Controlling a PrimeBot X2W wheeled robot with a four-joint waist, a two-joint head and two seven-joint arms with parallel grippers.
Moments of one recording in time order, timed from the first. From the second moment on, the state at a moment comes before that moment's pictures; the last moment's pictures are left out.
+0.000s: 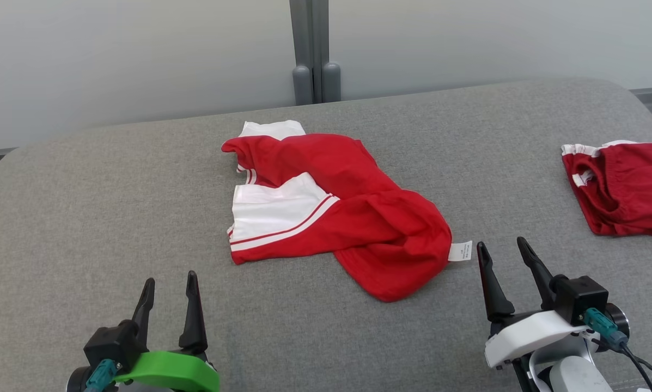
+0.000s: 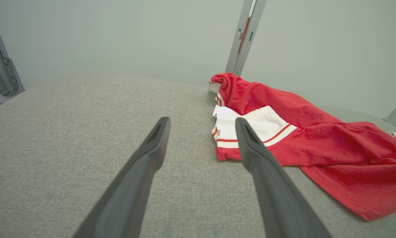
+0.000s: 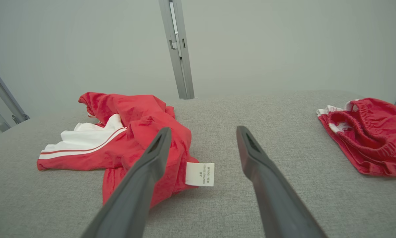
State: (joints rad) left arm -0.01 0.14 -0.22 0.22 -0.44 0.08 -0.26; right arm -0.07 -0.05 0.05 0.27 0.15 0.13 -0.26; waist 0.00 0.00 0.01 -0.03
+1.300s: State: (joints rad) left arm -0.59 0.24 -0.29 0.73 -0.43 -0.10 0.06; right arm -0.18 -0.05 0.10 0.22 0.17 0.13 -0.26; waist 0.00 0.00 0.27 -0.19
